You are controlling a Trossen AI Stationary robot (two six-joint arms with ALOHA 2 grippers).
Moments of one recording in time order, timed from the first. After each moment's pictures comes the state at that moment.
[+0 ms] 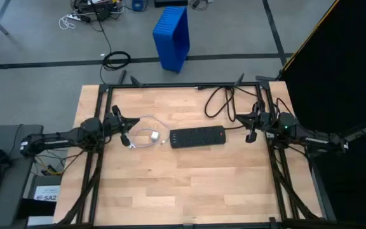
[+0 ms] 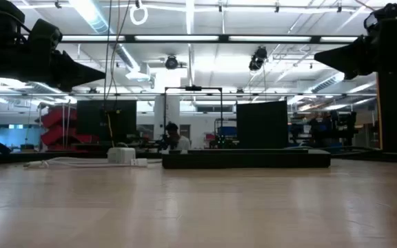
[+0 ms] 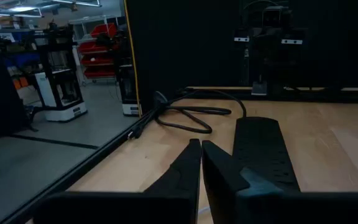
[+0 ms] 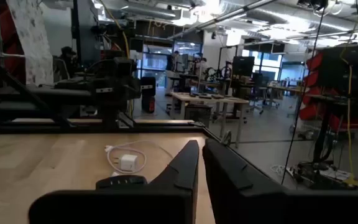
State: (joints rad) left arm 0.15 0.11 0.01 0.13 -0.22 0.07; right arm -0.23 0.02 0.01 0.16 0.06 -0.11
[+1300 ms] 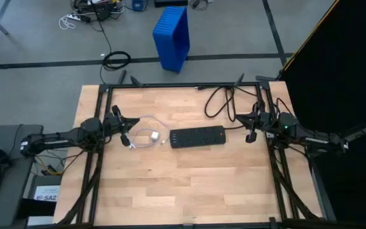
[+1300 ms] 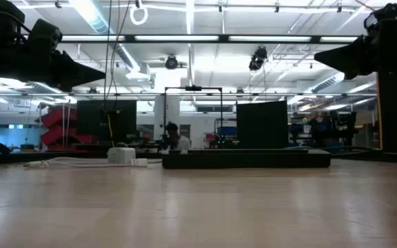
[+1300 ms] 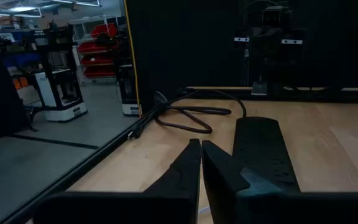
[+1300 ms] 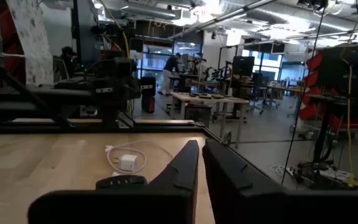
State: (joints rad) left arm 0.15 0.11 0.01 0.13 -0.22 0.07; right arm -0.23 0.02 0.01 0.16 0.06 -0.11
